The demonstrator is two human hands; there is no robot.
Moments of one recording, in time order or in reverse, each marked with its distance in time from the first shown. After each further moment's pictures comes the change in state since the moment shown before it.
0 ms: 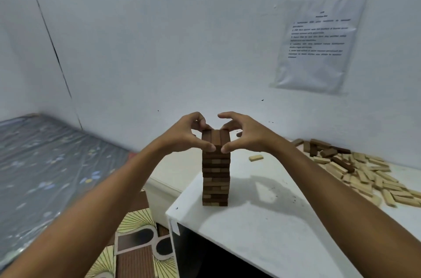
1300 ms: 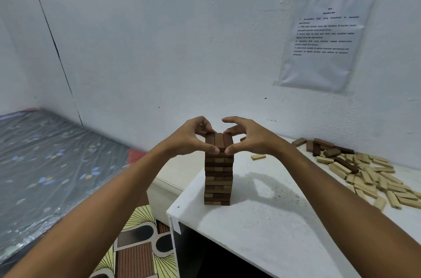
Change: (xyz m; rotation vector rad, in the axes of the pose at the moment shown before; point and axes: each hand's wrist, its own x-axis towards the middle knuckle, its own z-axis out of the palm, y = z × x) left_hand 0.007 -0.023 0.009 -0.019 -0.020 -0.024; right_hand 0.007 0.018 0.008 -0.001 -0.022 0.055
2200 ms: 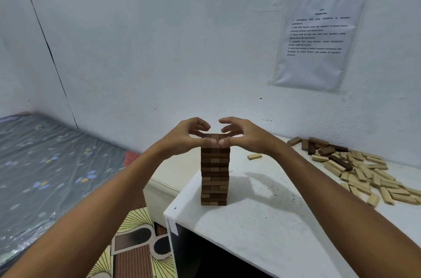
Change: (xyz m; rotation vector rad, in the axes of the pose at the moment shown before) left_hand 0.001 -0.001 -0.002 -0.008 0.016 0.013; right_hand -0.006 -0.007 0.000 0.024 0.033 -0.013
